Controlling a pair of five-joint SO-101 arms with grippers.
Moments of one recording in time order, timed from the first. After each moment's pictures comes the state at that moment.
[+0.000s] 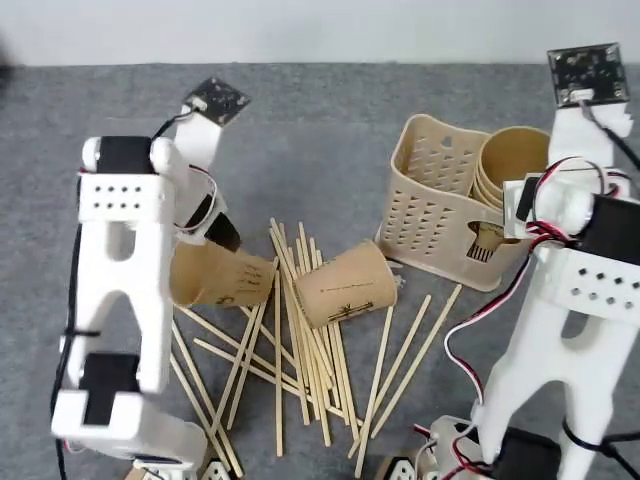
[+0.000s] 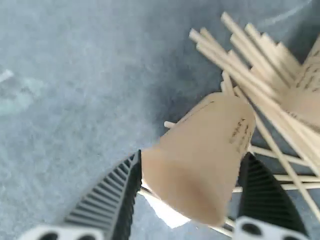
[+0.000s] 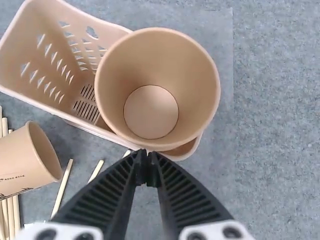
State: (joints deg) left arm -2.1 5.8 -9.5 96.6 -23.4; right arm 13.0 -19.7 -13.7 95.2 16.0
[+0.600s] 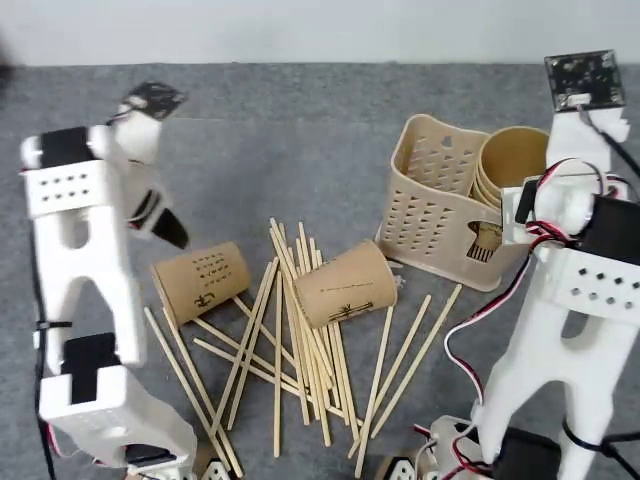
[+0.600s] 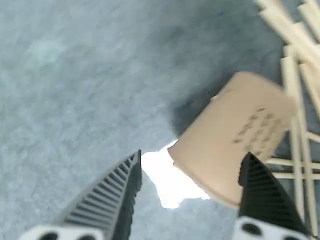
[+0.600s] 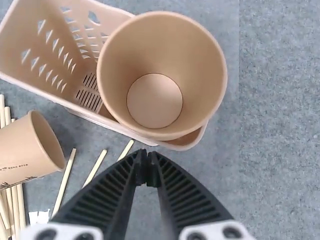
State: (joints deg) left arm -16.5 10.2 -15.8 99.0 -30.8; right arm 13.0 -19.7 -13.7 97.8 16.0
